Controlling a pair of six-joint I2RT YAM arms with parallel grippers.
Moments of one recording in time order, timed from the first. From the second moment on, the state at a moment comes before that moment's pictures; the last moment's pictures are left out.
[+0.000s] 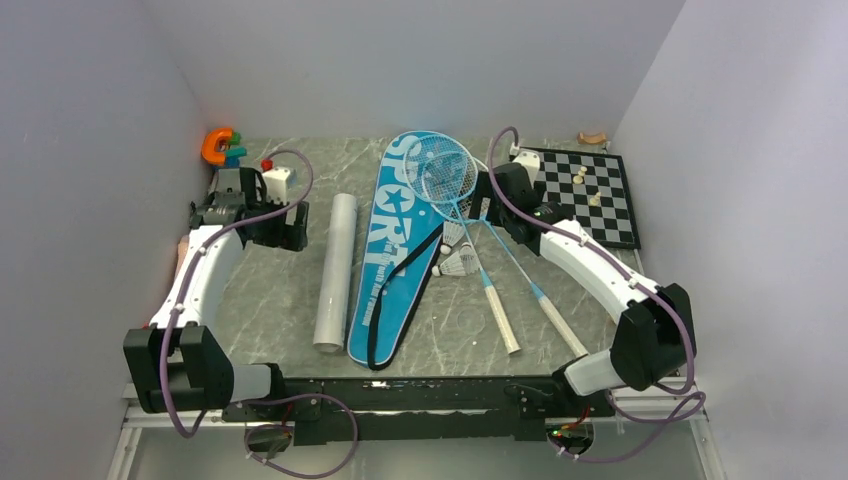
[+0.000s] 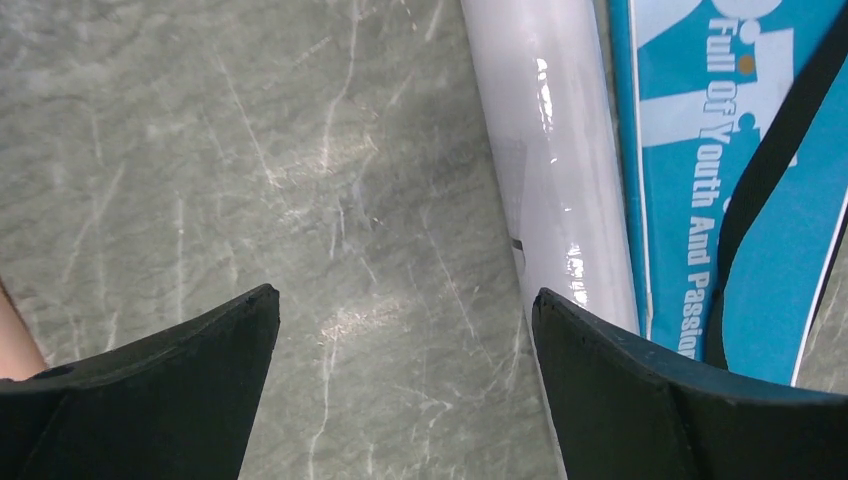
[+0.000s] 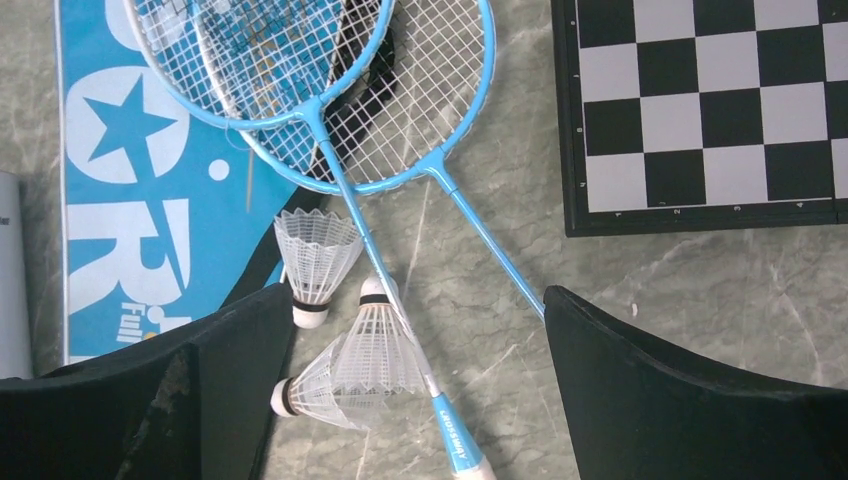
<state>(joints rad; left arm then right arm) 0.05 1.29 1.11 -0.73 0.21 0.21 0.47 1.42 1.12 -0.40 0.40 0.50</state>
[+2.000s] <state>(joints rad) -0.18 1.40 0.83 -0.77 0.11 0.55 0.46 1.57 1.21 -0.41 0.23 0.46</state>
